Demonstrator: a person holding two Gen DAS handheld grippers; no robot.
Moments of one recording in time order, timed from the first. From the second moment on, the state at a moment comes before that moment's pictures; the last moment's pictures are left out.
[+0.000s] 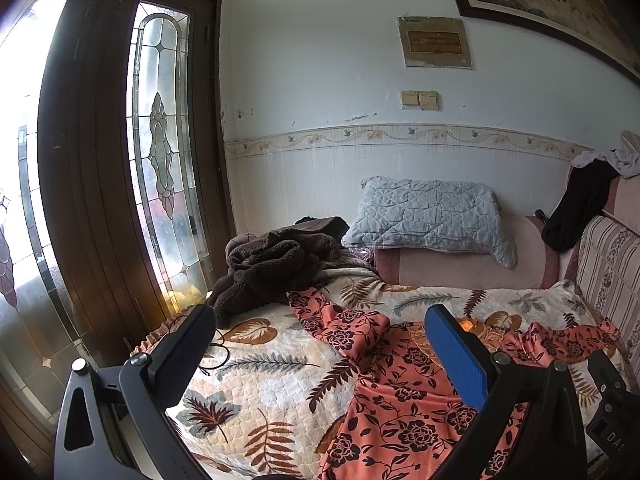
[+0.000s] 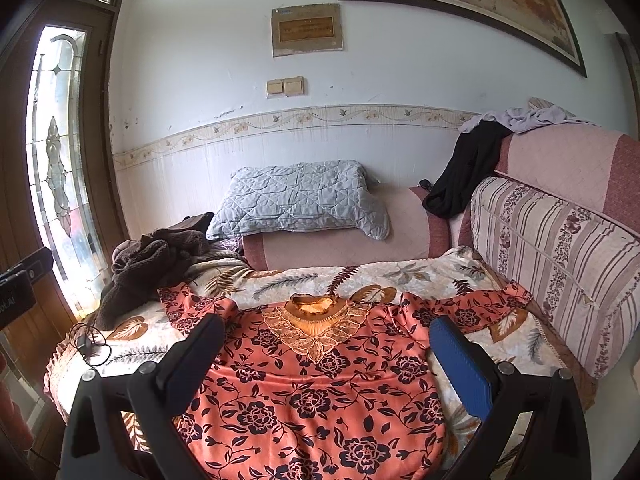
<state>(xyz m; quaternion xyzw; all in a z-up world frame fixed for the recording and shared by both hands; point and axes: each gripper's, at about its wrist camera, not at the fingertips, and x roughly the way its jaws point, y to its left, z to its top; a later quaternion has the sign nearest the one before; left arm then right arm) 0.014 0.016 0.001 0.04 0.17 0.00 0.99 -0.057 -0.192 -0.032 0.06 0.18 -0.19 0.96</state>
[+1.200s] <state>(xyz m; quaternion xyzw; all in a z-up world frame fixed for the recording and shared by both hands) 0.170 -0.083 -0.124 0.08 0.29 -0.05 0.95 0.066 -0.341 -0.153 0.17 0.30 -0.24 0.91</state>
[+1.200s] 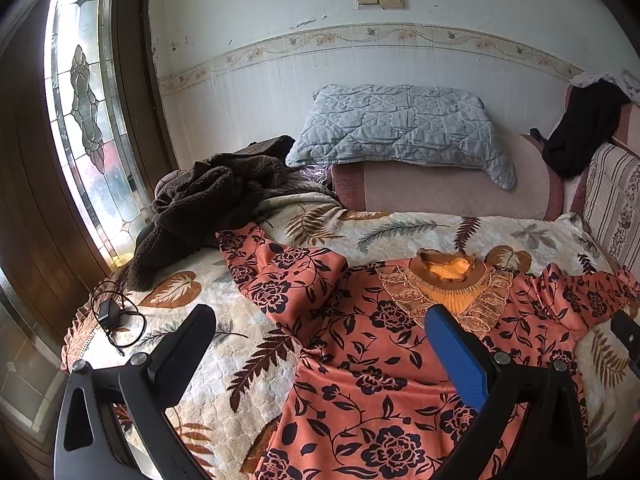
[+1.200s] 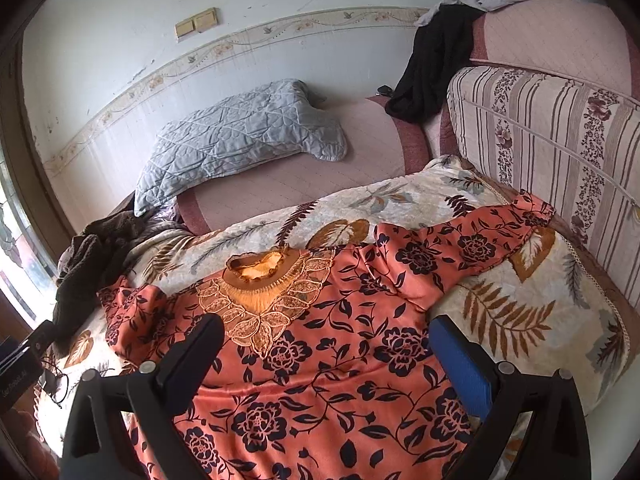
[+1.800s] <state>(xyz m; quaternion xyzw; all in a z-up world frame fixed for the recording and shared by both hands) 0.267 -0.139 -0.220 0.06 0.39 -0.07 0.92 0.071 -0.546 -0.241 0.44 0.22 -0.22 0.84</state>
